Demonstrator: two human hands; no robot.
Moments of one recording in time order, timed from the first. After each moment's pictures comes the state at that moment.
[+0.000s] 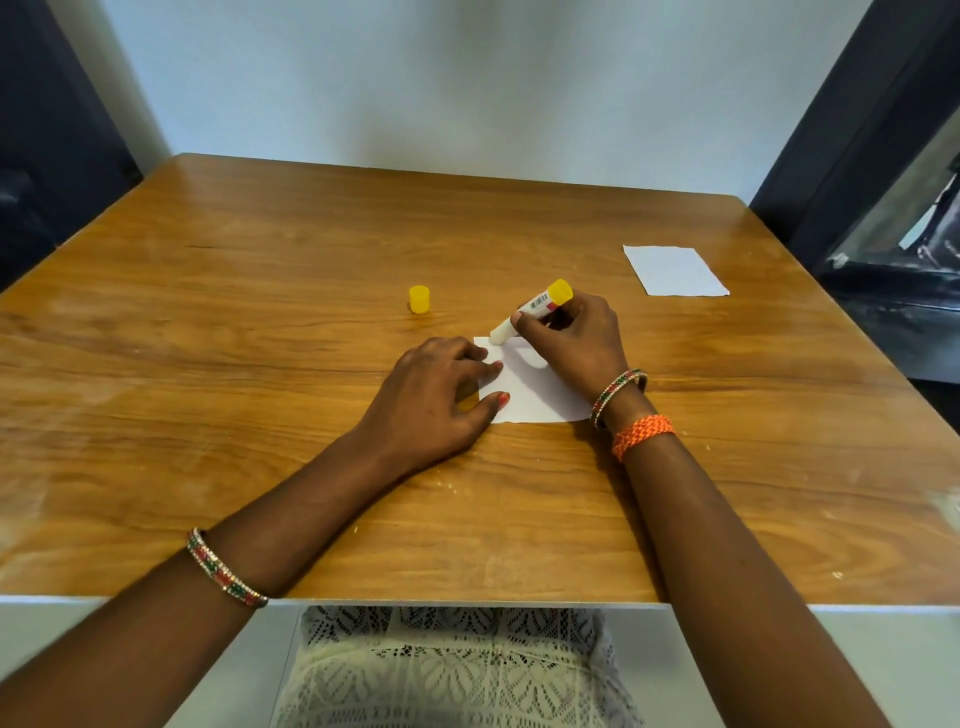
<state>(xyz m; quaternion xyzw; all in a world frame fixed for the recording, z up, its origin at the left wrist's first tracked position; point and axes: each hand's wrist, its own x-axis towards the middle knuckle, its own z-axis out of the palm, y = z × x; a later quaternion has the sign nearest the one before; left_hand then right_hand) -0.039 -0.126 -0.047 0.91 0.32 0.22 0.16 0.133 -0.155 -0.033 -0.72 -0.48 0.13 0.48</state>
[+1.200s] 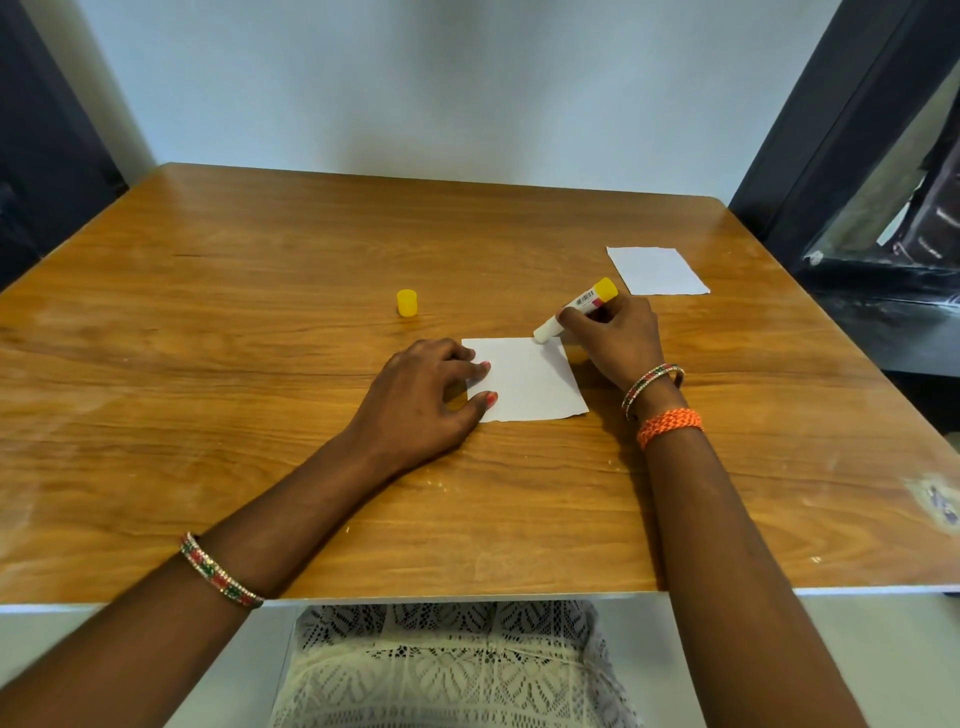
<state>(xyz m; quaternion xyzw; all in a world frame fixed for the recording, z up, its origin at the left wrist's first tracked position) -0.040 -0.126 -0.047 0.90 0.32 0.22 0.18 0.166 -0.171 -0.027 -0.78 -0.38 0.15 0.48</state>
